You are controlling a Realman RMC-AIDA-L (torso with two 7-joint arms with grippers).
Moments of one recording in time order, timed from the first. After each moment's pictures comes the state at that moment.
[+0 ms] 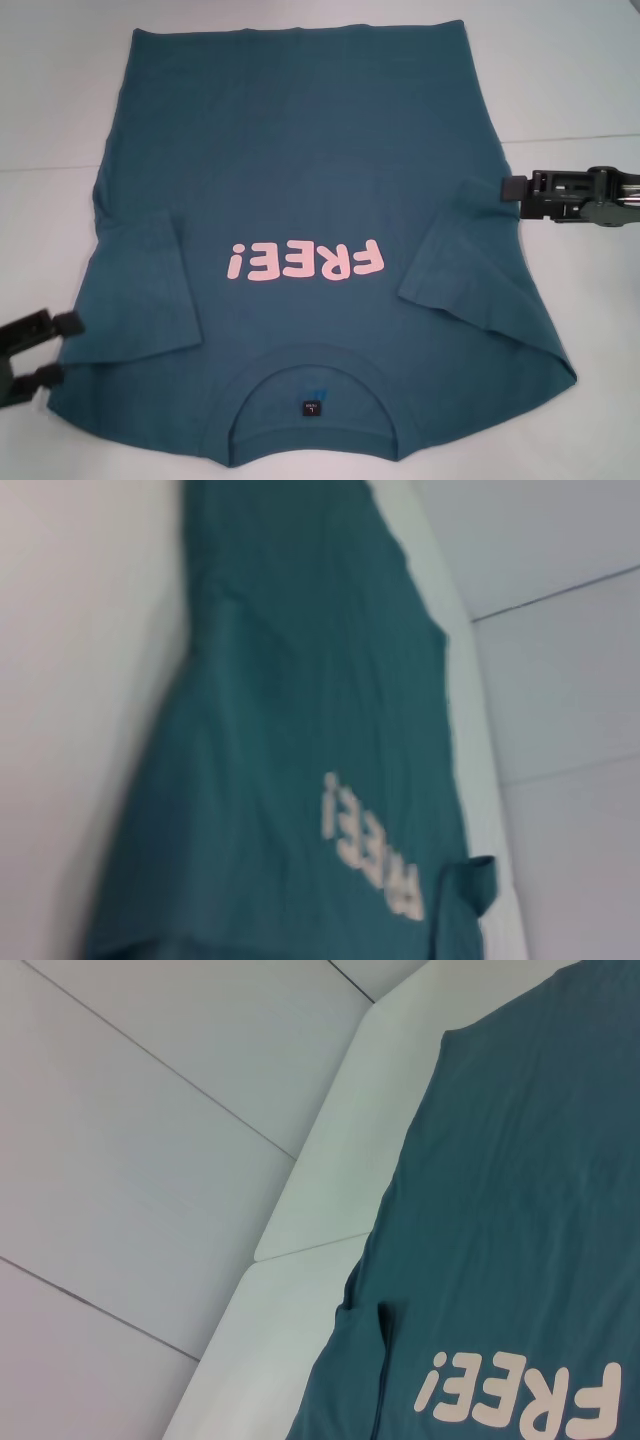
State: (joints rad) left arm -0.39 -2.09 0.30 0.87 2.25 1.67 -2.51; right arm 0.57 1.87 -0.69 -0.72 -1.93 -1.59 2.32
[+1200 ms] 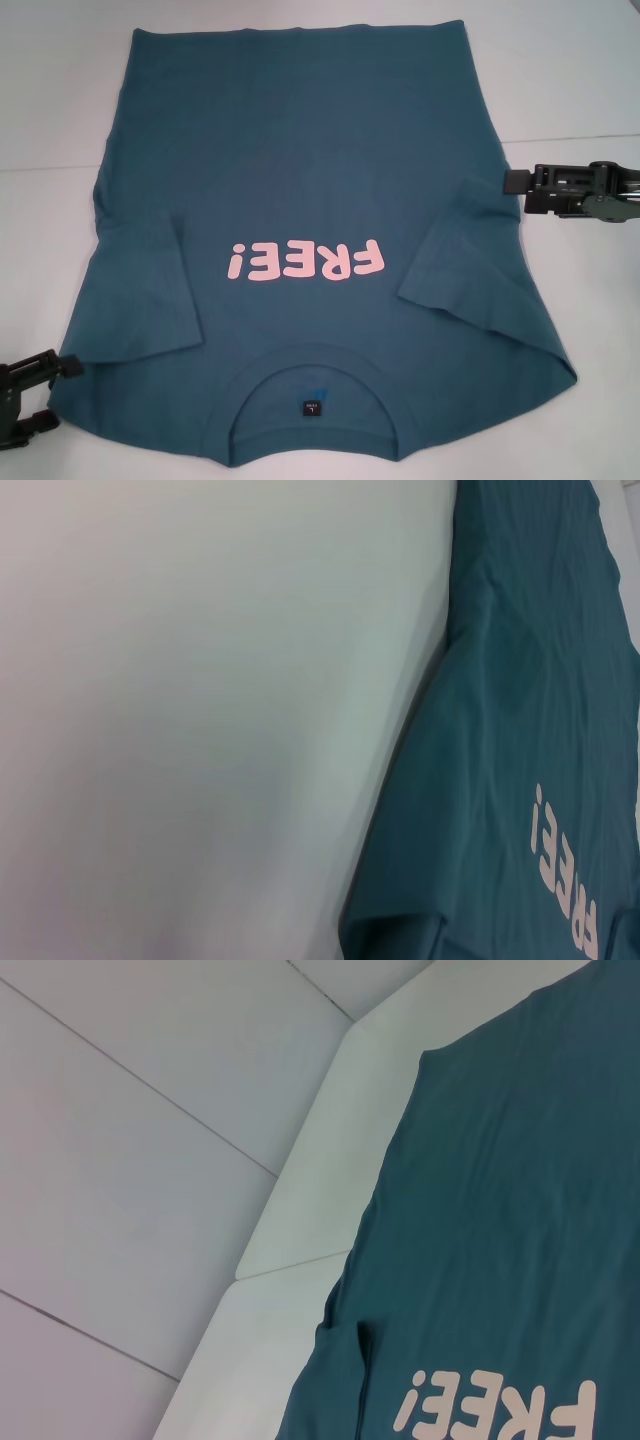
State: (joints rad) left arm -0.42 -2.08 0.26 0.74 2.42 1.48 -2.56; right arm 0.57 1.87 -0.69 -0.72 -1.93 -1.55 2.32
